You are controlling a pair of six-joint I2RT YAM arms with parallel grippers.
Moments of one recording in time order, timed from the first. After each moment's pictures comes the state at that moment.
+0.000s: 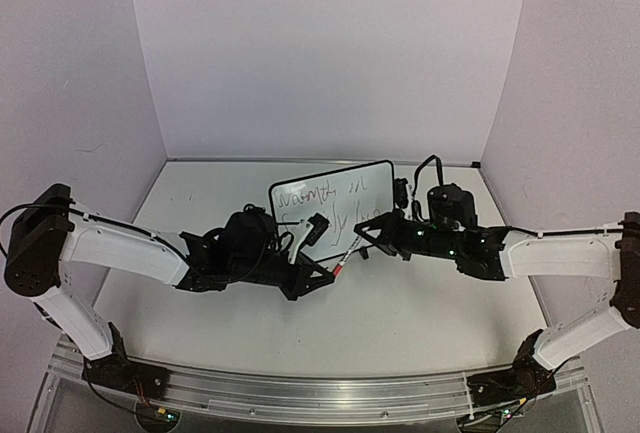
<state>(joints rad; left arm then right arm) -1.07 1.59 0.84 0.28 0.25 -0.34 0.80 1.37 0.73 0.30 -0.21 0.96</state>
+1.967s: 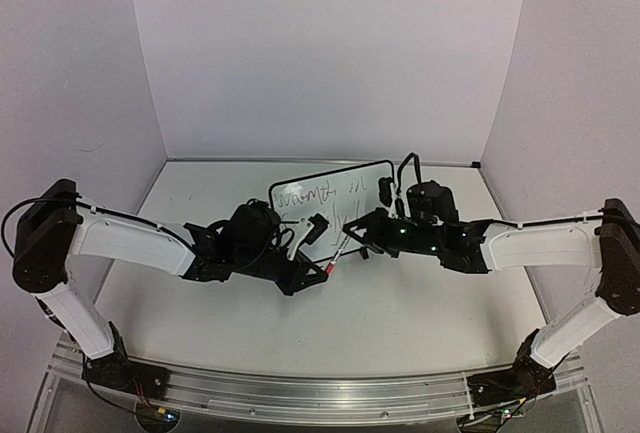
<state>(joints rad) -1.01 1.63 0.90 0.17 0.27 -0.26 0.83 1.50 0.82 0.27 -0.16 0.91</state>
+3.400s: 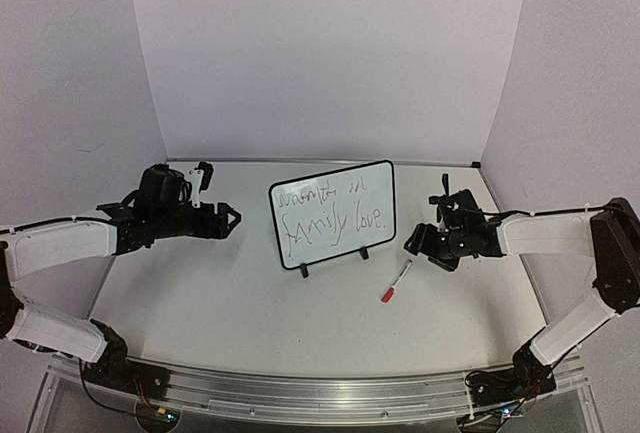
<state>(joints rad) -0.56 1.22 0.74 -0.07 0.08 -0.32 0.50 1.50 0.75 -0.15 0.01 0.79</state>
